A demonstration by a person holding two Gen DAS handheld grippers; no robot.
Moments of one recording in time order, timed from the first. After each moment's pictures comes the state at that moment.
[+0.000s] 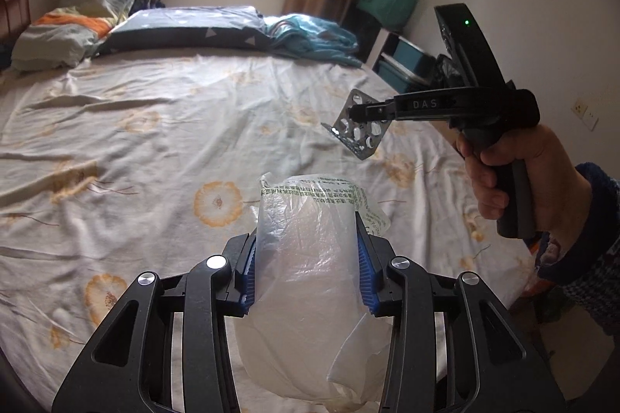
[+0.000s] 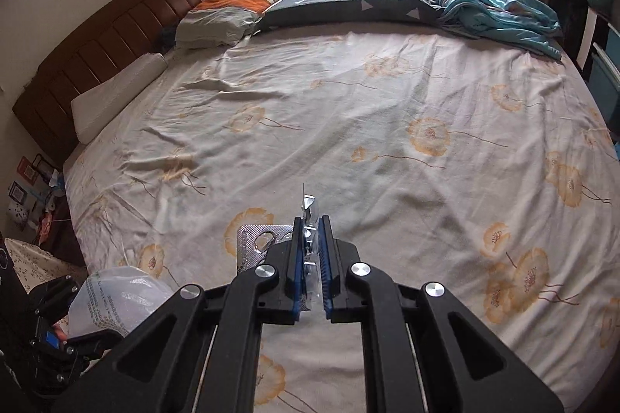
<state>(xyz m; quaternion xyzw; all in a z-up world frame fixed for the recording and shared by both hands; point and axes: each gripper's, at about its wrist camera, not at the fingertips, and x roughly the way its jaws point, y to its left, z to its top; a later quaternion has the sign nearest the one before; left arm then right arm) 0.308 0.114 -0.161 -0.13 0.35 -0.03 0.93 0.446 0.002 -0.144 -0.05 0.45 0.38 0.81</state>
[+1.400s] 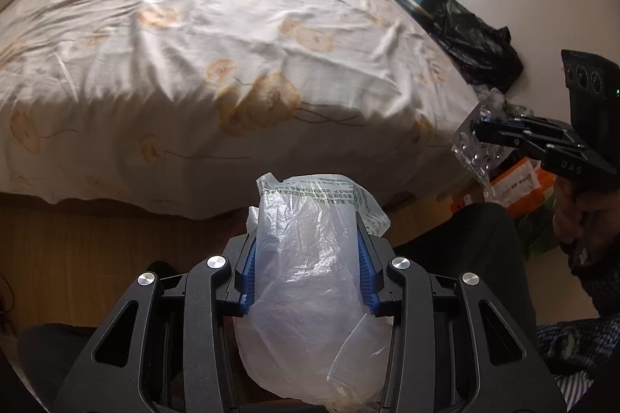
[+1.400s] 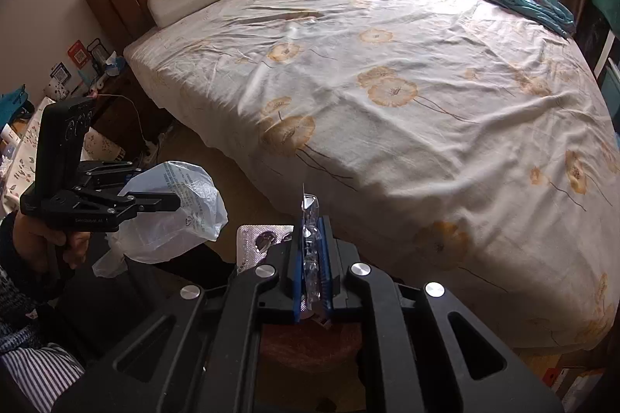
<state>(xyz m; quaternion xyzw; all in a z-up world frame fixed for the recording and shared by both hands) 0.041 0.054 -0.252 -0.19 0.48 -0.03 0.85 0.095 -0.114 -0.184 -0.14 0.46 0.44 0.76</state>
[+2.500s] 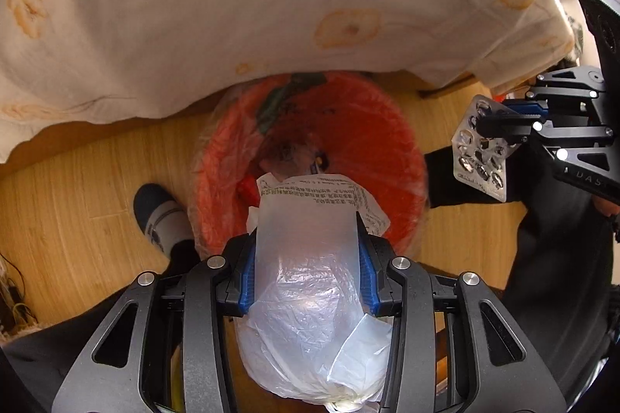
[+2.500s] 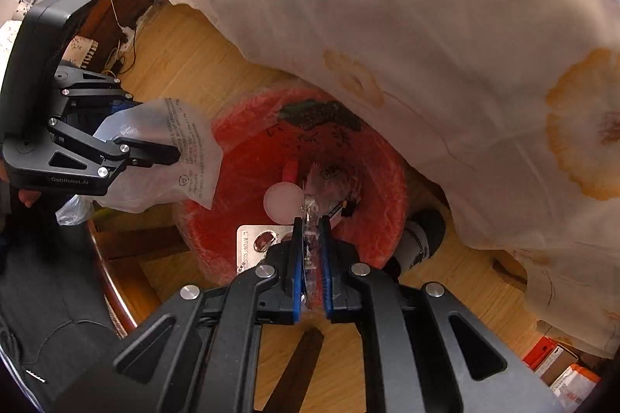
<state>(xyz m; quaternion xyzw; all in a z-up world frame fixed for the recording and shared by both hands) 0.089 0.022 -0.431 -0.14 0.67 -0.06 0.73 0.095 -0.088 -0.382 -0.25 0.62 0.41 0.62</state>
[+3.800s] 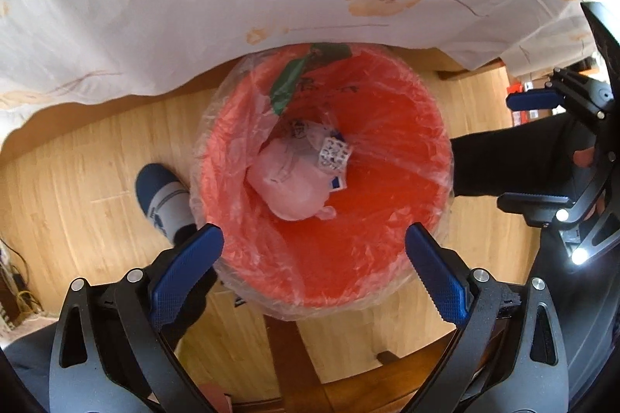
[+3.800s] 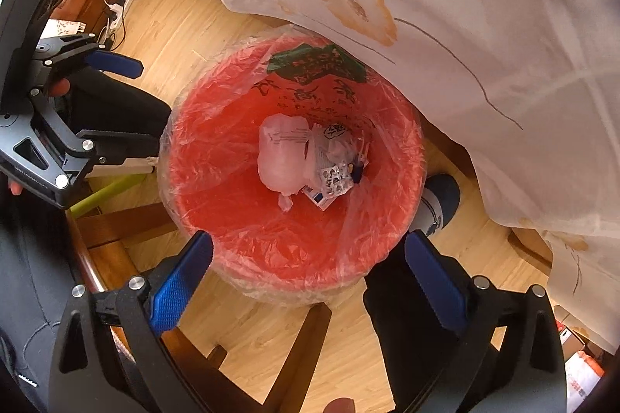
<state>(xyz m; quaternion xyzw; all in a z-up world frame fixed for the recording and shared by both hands) 0.100 0.022 -0.460 -0.14 0.71 -0.04 0.69 0.097 -0.090 -0.431 -0.26 0.67 0.40 0.57</state>
